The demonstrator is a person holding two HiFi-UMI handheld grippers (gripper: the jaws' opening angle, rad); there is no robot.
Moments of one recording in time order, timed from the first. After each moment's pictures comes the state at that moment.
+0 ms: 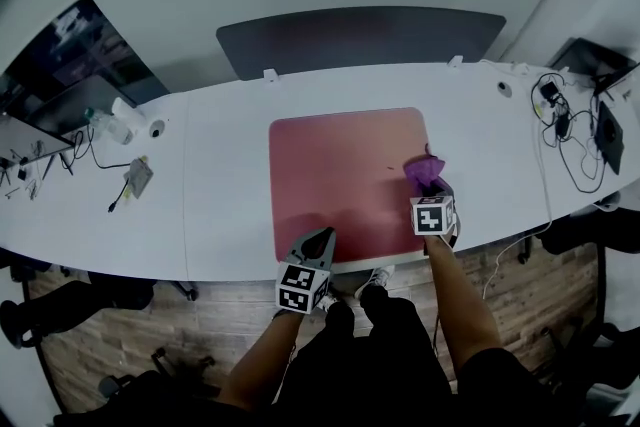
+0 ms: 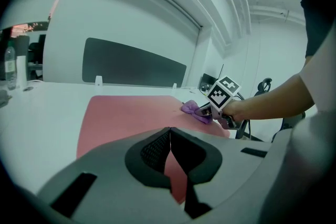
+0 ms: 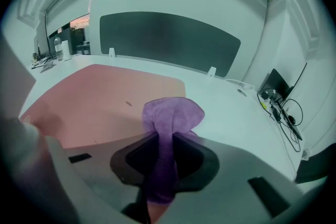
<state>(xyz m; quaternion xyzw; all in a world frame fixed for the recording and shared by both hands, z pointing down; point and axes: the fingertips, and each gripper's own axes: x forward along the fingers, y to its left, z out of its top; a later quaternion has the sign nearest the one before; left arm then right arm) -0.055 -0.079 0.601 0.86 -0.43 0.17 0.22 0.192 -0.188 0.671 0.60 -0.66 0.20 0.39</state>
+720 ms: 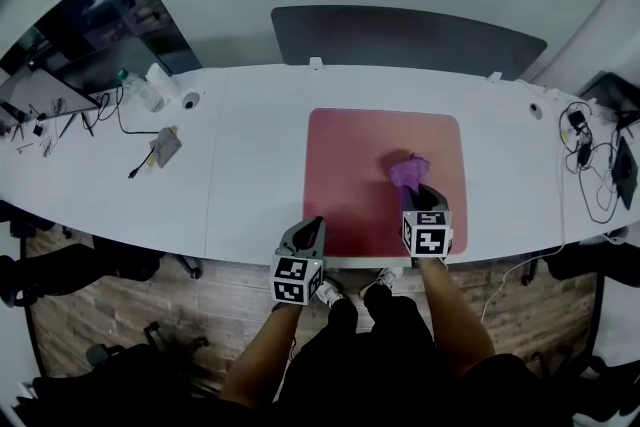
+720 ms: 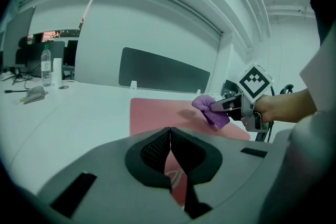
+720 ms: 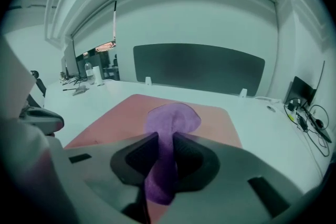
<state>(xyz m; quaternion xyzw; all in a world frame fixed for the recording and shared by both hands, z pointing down) -0.152 -0.079 0.599 0.80 -0.54 0.15 0.23 0.049 -0.176 0.606 0.54 -0.77 0.19 0.29</state>
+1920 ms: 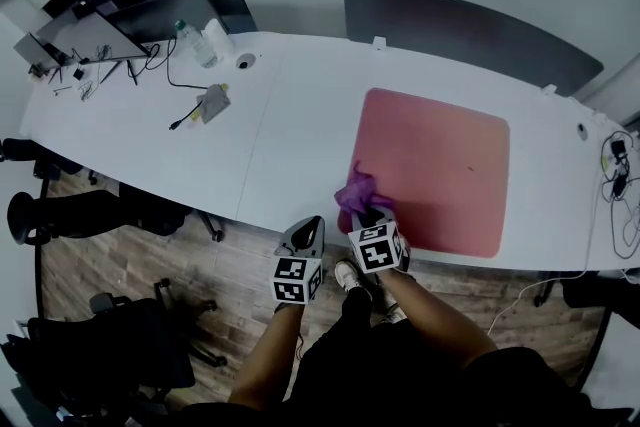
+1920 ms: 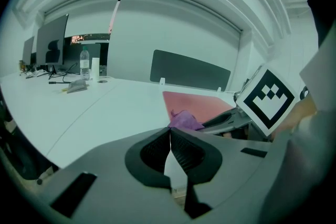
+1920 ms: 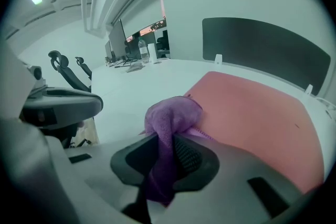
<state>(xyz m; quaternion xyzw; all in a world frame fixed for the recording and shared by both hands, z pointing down) -0.237 -0.009 0.611 0.72 -0.63 0.15 0.25 -0.162 -0.060 0.667 0.32 -0.85 0.20 0.37</state>
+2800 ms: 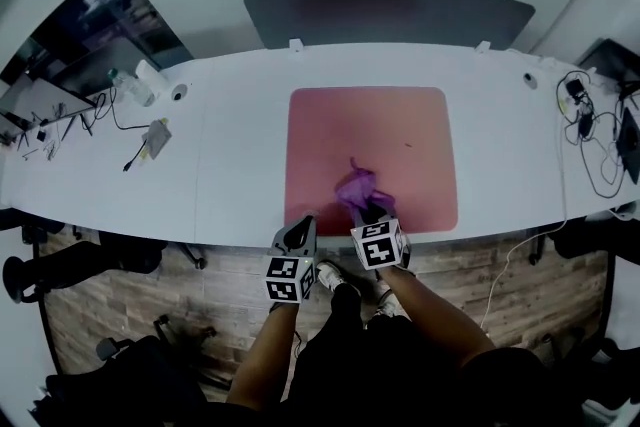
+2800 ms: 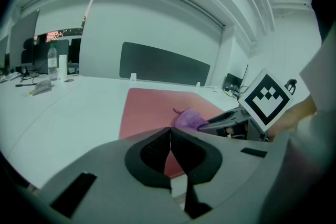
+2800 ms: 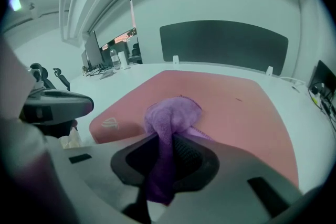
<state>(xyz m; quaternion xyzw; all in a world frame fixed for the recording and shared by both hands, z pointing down) -0.128 -0.036 0.615 0.78 -0.55 0.17 0.25 -0.020 -0.082 0.668 0.43 -0.81 0.23 0.33</state>
